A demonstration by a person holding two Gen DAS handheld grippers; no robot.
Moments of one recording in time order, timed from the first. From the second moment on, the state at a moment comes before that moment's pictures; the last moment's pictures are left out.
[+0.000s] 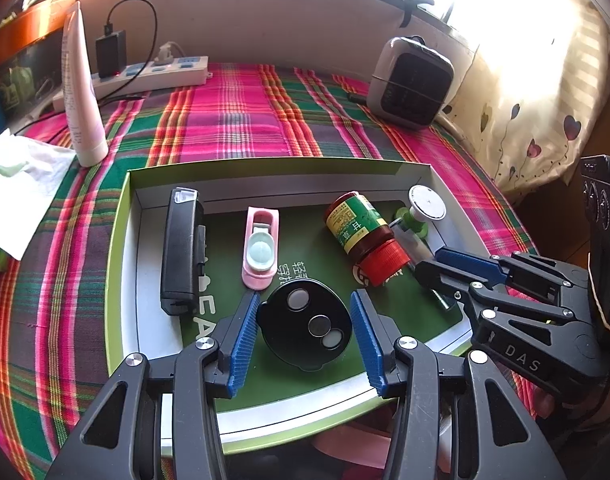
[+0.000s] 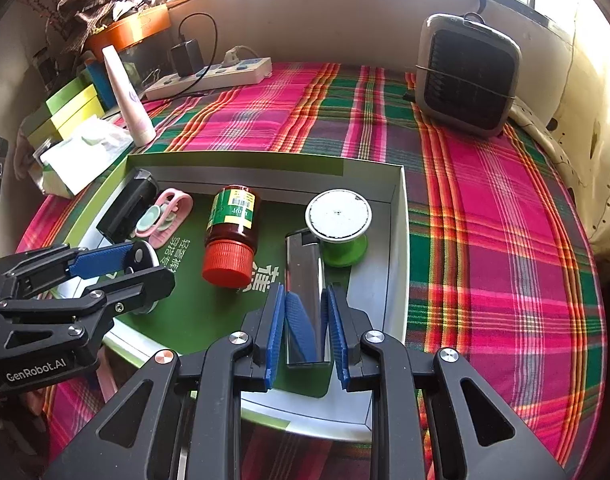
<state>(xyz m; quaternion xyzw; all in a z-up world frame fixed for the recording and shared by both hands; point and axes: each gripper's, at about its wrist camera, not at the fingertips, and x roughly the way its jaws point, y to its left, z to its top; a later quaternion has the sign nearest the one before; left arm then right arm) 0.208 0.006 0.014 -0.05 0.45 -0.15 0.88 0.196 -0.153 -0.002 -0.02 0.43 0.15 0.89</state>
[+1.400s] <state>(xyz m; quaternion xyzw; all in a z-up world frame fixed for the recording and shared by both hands) 0.127 0.021 0.049 -0.01 0.37 -0.13 0.92 0.119 -0.158 0.020 0.04 0.39 0.14 0.91</state>
